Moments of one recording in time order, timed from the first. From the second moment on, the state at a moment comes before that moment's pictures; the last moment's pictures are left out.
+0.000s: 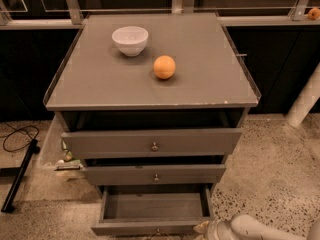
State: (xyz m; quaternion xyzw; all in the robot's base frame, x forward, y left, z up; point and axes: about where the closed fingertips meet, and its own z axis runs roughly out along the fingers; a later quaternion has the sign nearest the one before) arm 0.413 -0.186 0.171 -0.47 0.82 0.23 0.25
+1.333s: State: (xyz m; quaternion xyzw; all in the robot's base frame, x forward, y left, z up) arm 0.527 -0.185 0.179 -0.50 0.79 0.18 0.30
